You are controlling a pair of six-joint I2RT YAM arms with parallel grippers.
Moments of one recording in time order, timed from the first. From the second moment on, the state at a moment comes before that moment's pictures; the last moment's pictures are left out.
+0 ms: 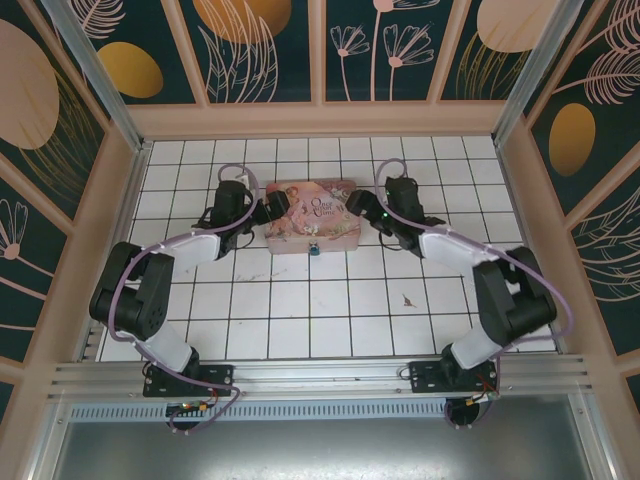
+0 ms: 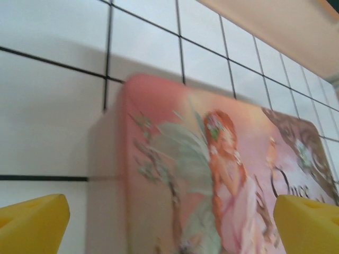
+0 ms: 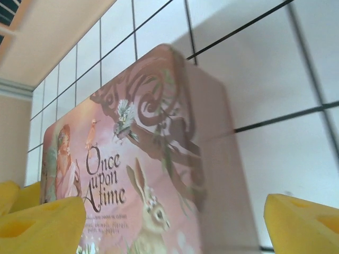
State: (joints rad) left arm -0.33 1.65 0.86 0.22 0.14 -0.65; right arm 0.43 1.51 0.86 0.03 -0.14 0.83
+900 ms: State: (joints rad) left arm -0.34 1.36 0.78 0.10 0.29 -0.77; right arm 0.43 1.08 0.43 -0.43 0.00 0.80
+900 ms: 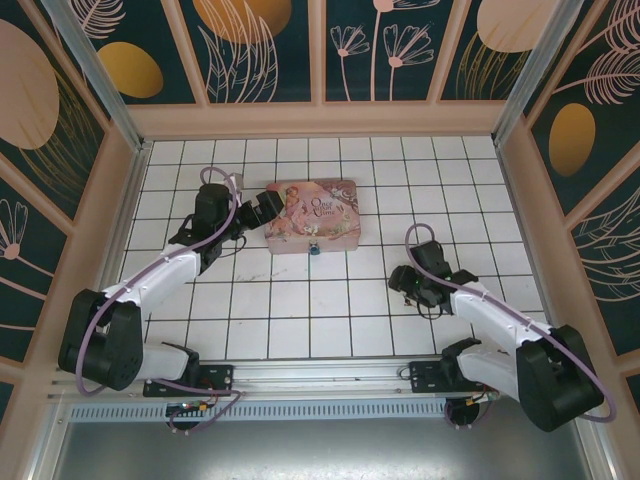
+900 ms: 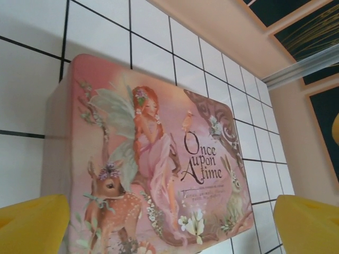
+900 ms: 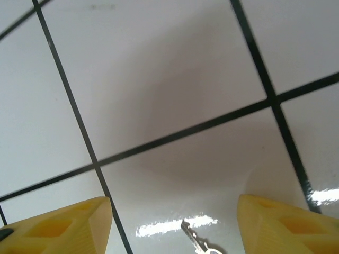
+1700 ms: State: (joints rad) left arm -0.34 1.36 0.77 0.16 0.34 -0.82; right arm 0.66 1.11 0.45 -0.50 0.10 0.91
